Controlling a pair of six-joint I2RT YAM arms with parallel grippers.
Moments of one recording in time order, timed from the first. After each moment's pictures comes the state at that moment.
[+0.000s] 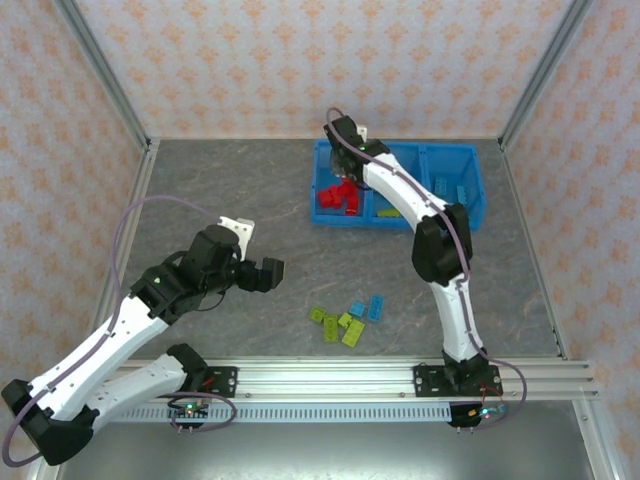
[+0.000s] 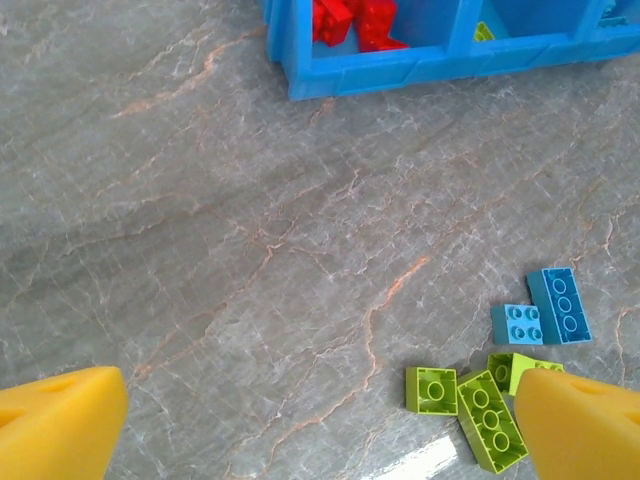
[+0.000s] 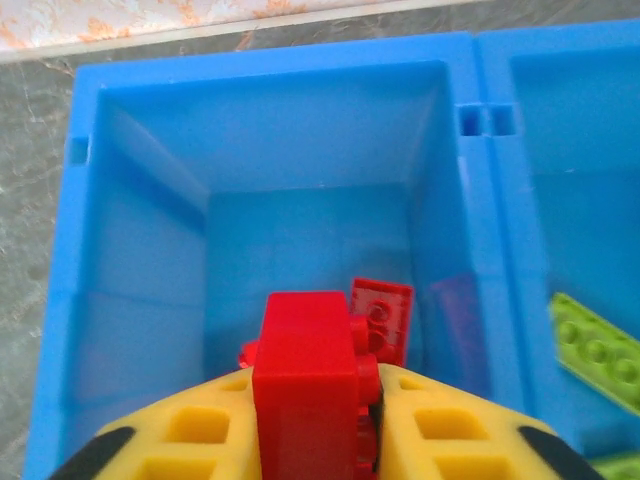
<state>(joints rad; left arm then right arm) -0.62 0.85 0.90 -0.81 -0.06 -0.40 0.52 2.25 2.15 -0.81 0.30 0.51</state>
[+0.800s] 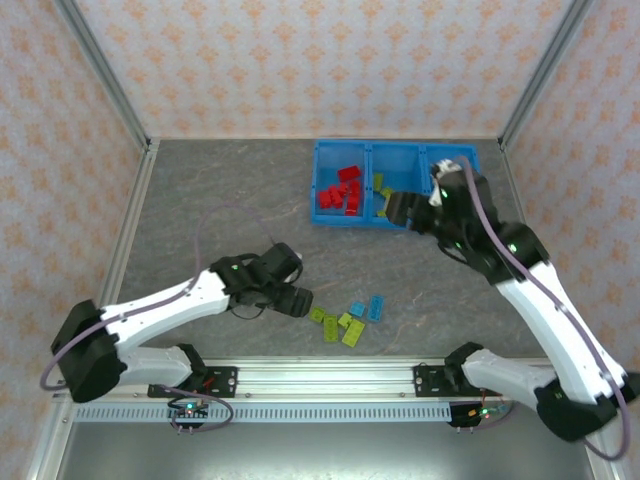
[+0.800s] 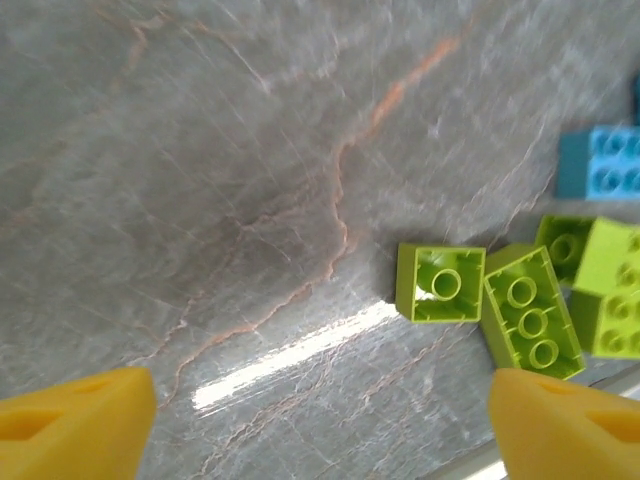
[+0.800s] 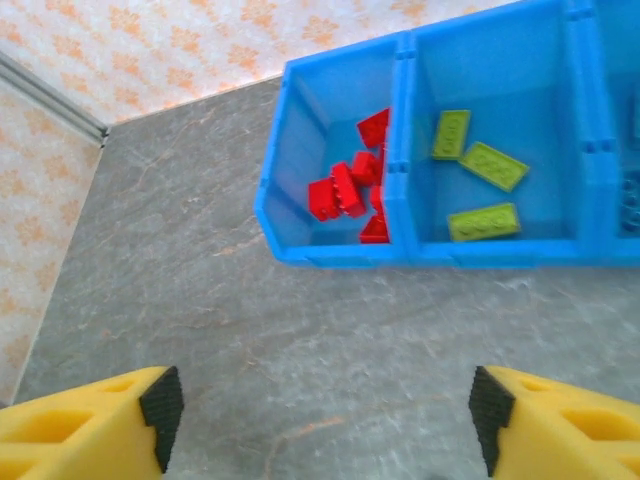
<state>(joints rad) -0.85 1.27 0.85 -0.77 -0.02 -0.54 0.54 1.00 1.32 -0.94 0.09 0.59</state>
